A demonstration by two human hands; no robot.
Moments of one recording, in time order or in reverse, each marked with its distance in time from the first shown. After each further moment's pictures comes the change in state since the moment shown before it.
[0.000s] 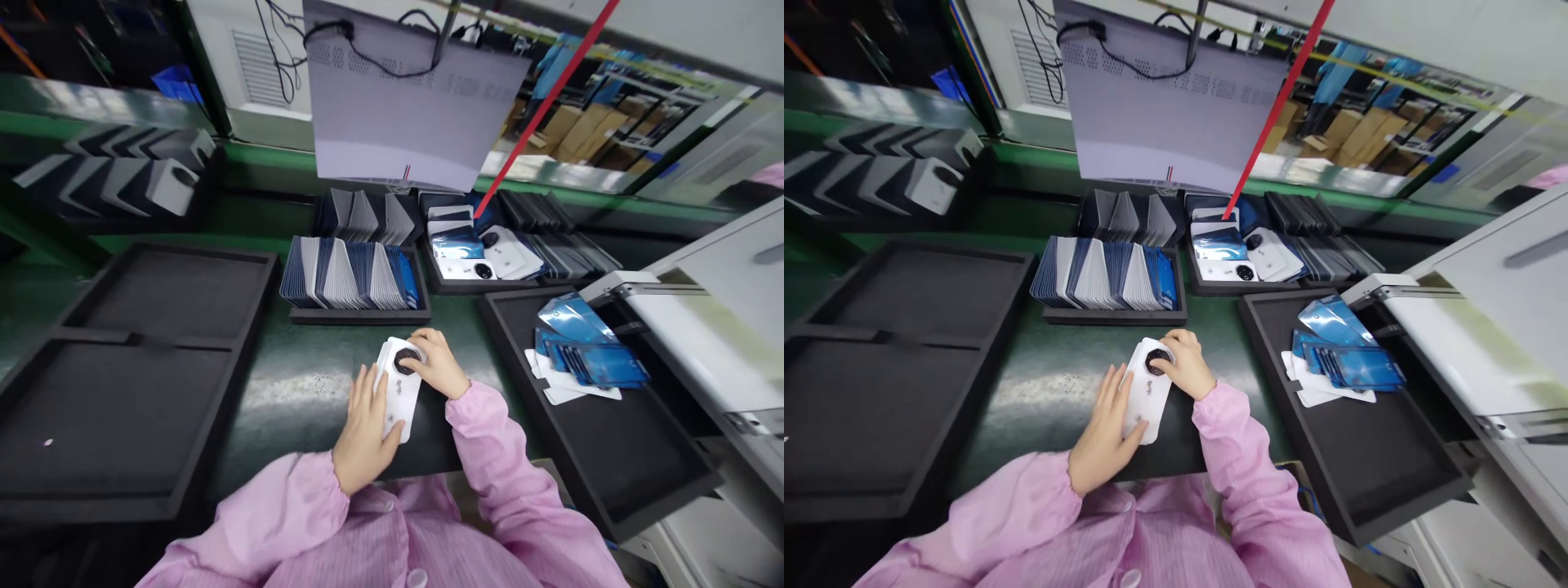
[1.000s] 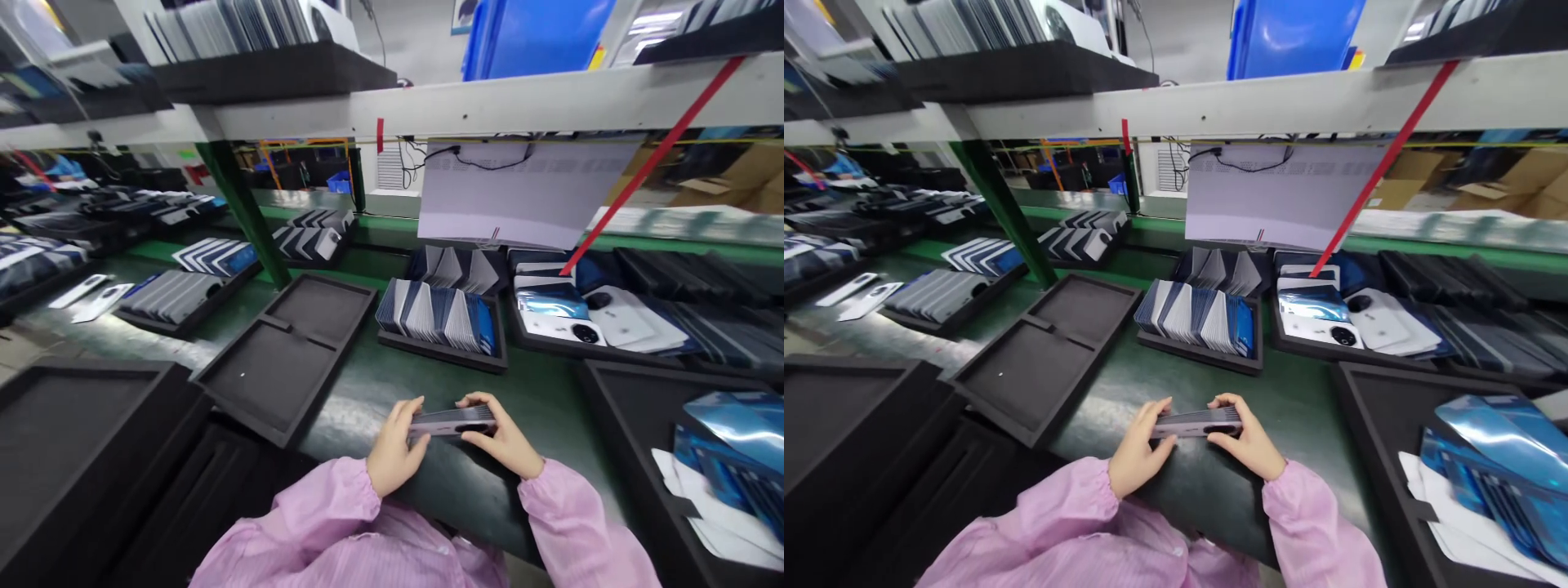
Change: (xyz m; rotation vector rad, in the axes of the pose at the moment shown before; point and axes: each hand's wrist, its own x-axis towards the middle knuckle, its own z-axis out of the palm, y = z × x) left_hand -0.010 -0.005 -0.029 -0.089 0.316 -0.046; right_hand -0.023 0.005 0.003 0.555 -0.106 -0.208
